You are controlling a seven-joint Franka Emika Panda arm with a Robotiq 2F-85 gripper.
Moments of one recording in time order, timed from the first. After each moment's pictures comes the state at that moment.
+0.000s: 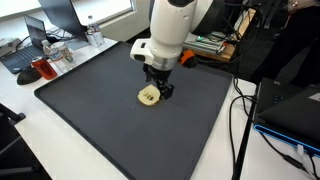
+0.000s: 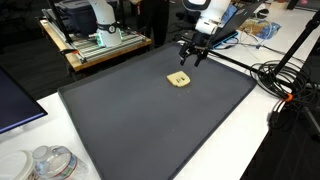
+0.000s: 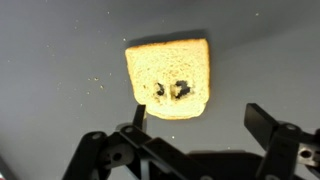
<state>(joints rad) 0.40 0.56 -0.11 -1.81 -0.31 2.23 0.87</state>
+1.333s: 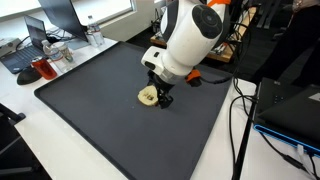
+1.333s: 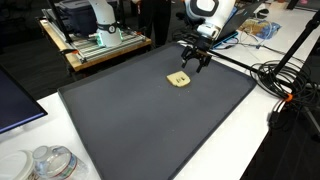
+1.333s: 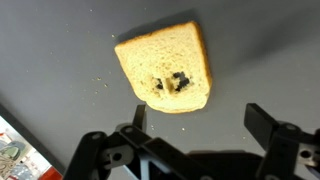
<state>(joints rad) 0.44 0.66 -0.10 -1.73 -0.51 2.18 1.24</state>
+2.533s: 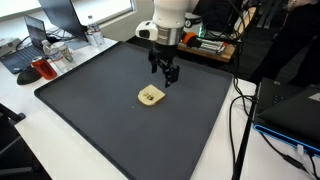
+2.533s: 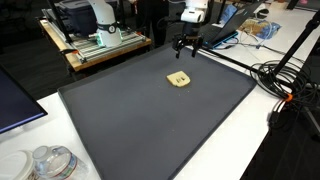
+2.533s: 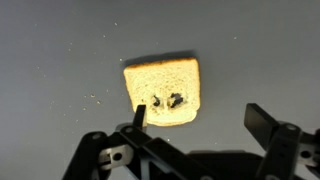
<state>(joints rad) 0.26 0.33 0.01 -2.12 -0.30 2.48 0.87</state>
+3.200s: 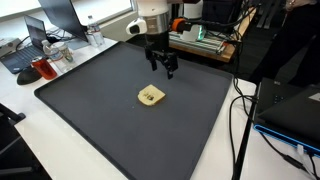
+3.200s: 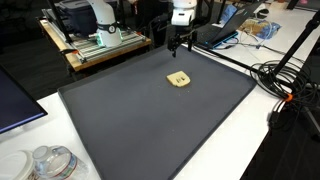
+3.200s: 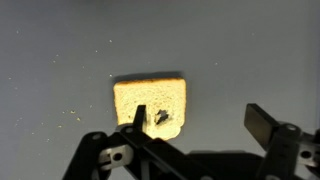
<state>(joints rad) 0.12 0.25 0.08 -2.22 0.11 2.53 0.35</state>
